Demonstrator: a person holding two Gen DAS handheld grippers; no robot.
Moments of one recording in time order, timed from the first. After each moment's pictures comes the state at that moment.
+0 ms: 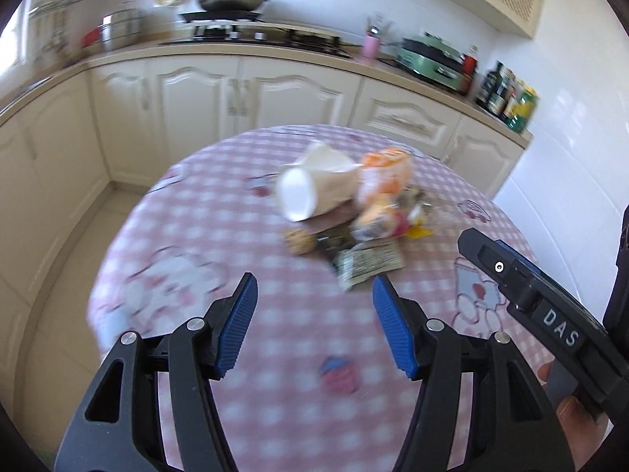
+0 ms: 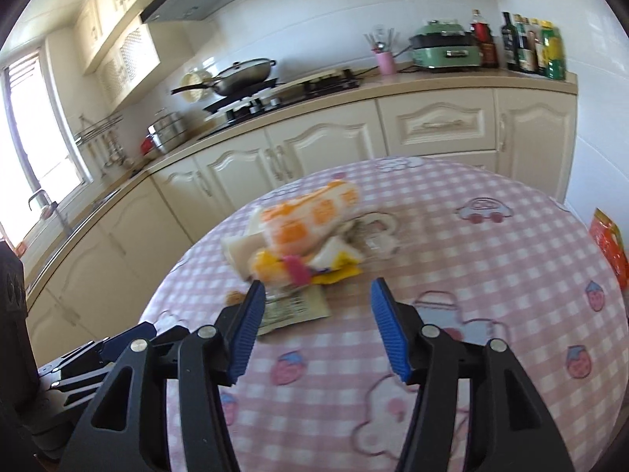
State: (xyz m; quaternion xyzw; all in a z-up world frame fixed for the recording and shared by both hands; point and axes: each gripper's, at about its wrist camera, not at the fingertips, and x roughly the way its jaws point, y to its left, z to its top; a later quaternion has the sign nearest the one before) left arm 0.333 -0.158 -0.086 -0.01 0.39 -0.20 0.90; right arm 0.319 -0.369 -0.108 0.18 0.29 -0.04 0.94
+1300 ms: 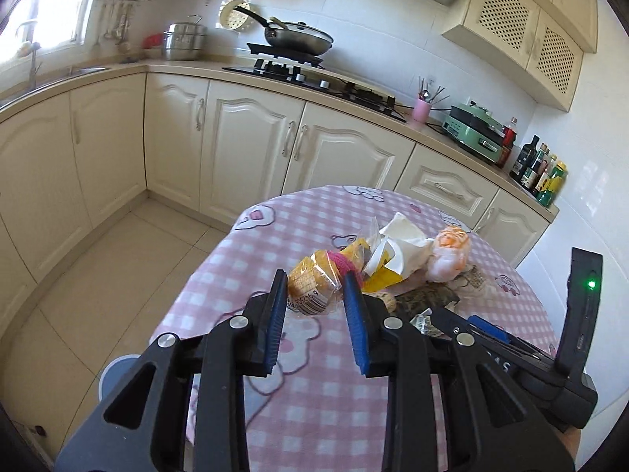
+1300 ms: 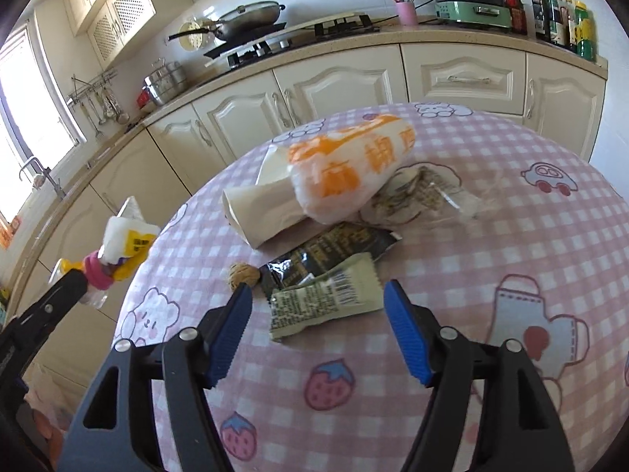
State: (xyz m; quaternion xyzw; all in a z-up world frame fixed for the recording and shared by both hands) left arm 0.343 -0.077 -0.072 -0.10 0.32 -0.12 0.94; right arm 0.389 -0.315 -0.142 0.16 0.38 -0.02 0.91
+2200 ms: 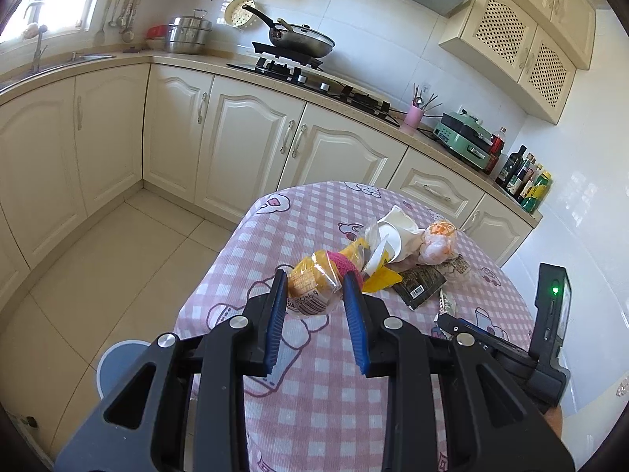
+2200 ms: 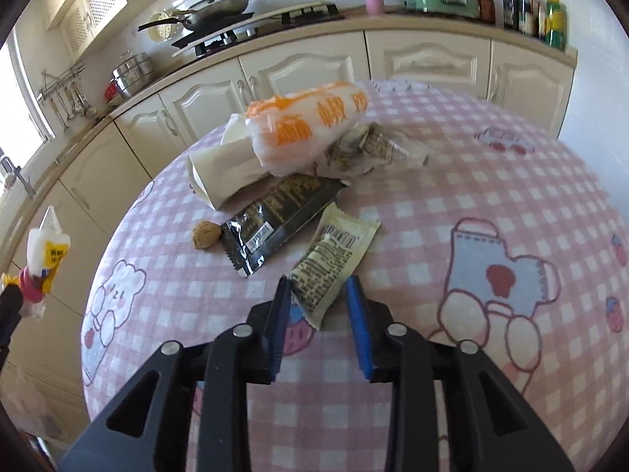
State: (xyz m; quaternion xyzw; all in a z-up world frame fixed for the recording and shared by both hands) left arm 0.308 -0.038 -0.070 -0.13 0.32 -0.15 0.93; right arm 0.357 -0.322 -0.157 0.16 0.41 -0.08 0.90
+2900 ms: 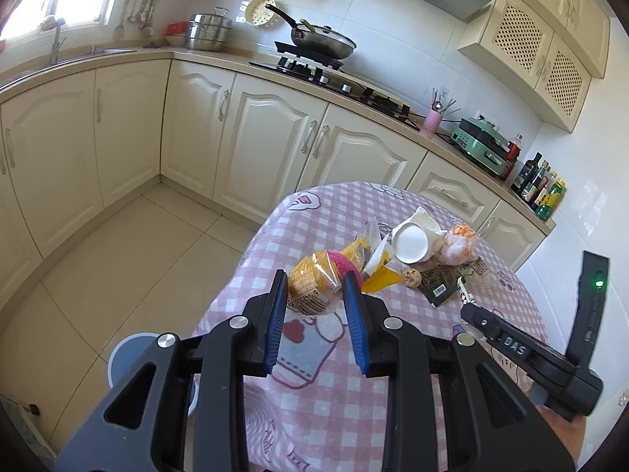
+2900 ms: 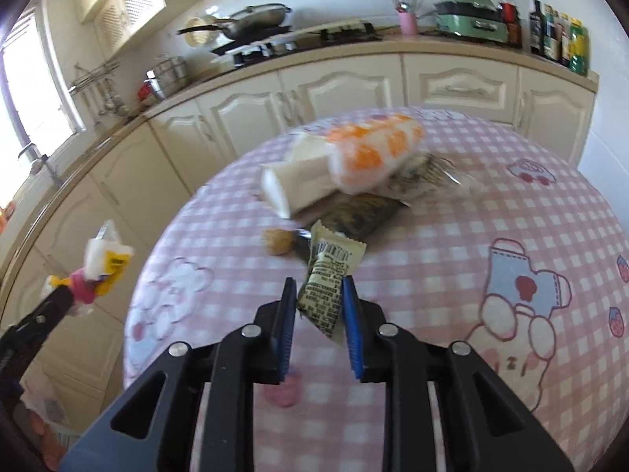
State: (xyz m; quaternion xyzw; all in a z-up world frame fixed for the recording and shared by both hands) left arm 0.305 -0.014 -0.076 -0.14 0.32 -0.12 0.93; right arm 0.342 -0.277 -0.124 0.14 0.37 -0.02 0.92
